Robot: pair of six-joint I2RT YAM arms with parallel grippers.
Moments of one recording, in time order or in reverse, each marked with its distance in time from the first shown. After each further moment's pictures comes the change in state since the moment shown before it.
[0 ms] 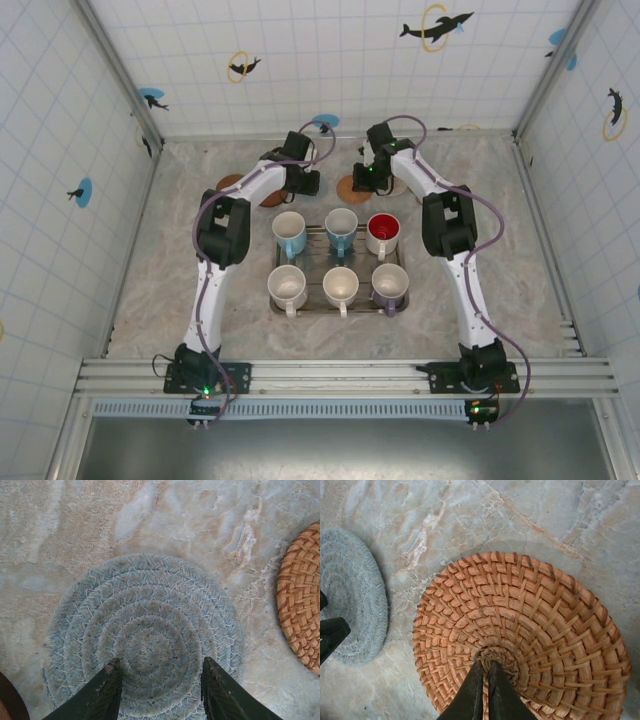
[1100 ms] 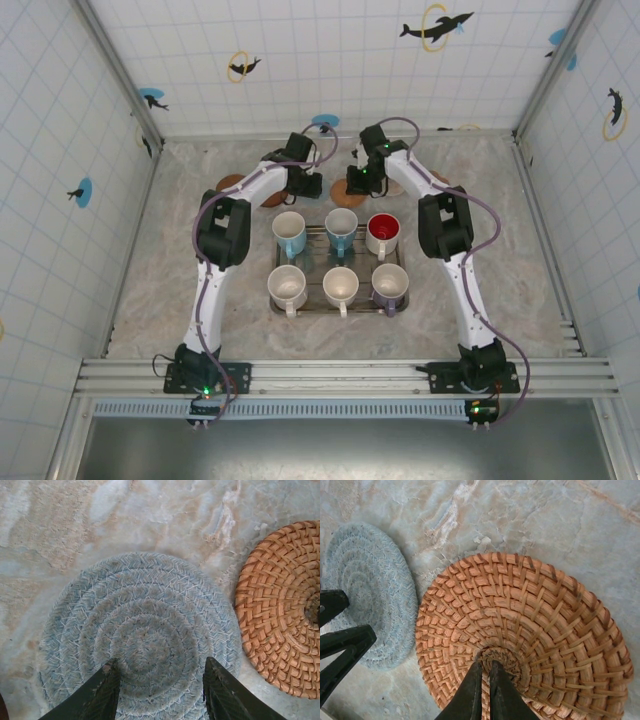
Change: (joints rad) left arm -0.014 -0.021 -0.023 -0.014 0.024 0.000; right arm 0.032 0.000 0.015 -0.028 -0.016 0.021
